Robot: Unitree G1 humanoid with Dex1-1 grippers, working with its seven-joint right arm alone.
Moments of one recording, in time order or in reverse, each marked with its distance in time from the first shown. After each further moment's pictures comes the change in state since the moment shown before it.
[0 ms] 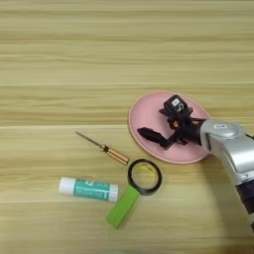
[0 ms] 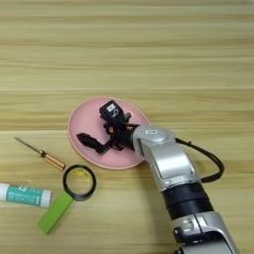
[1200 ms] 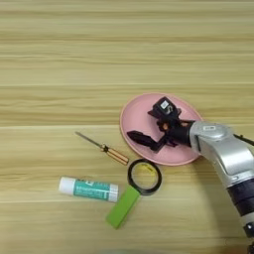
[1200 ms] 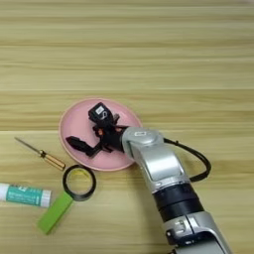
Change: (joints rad) arm -0.001 0.040 0.058 -0.010 -0.001 -0.009 0.001
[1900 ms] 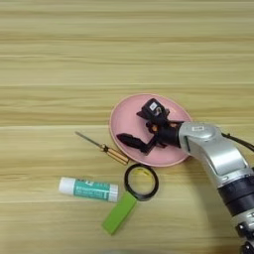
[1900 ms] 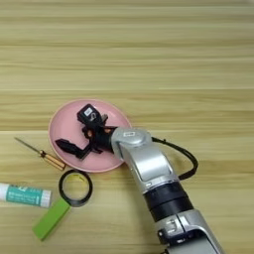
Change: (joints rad) arm -0.015 0.039 0.043 0.009 -0.006 -0.015 -0.001
